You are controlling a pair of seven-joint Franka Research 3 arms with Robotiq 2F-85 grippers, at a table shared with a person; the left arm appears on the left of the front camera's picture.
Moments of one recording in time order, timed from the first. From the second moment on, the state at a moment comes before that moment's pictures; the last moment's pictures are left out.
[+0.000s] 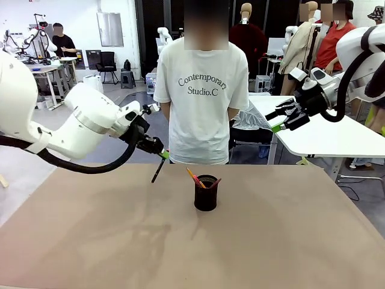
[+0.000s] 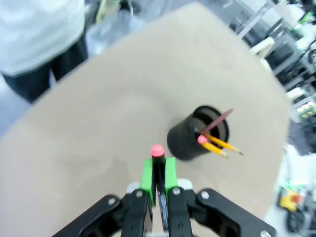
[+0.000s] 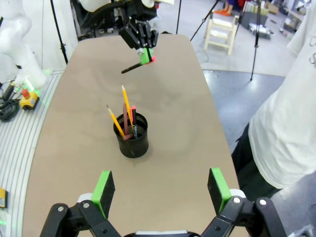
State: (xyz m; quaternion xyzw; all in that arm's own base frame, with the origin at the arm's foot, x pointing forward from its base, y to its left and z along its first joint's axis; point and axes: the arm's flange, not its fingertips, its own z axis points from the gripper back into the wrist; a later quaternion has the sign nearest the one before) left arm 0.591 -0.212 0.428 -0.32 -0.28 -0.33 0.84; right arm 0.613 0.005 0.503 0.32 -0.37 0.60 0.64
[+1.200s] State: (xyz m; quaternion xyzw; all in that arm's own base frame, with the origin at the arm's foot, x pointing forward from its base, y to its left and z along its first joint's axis) left arm 0.584 -0.223 0.463 -0.37 -0.50 -0.39 0.68; right arm 0.613 0.005 0.503 0.32 -0.37 0.60 0.64
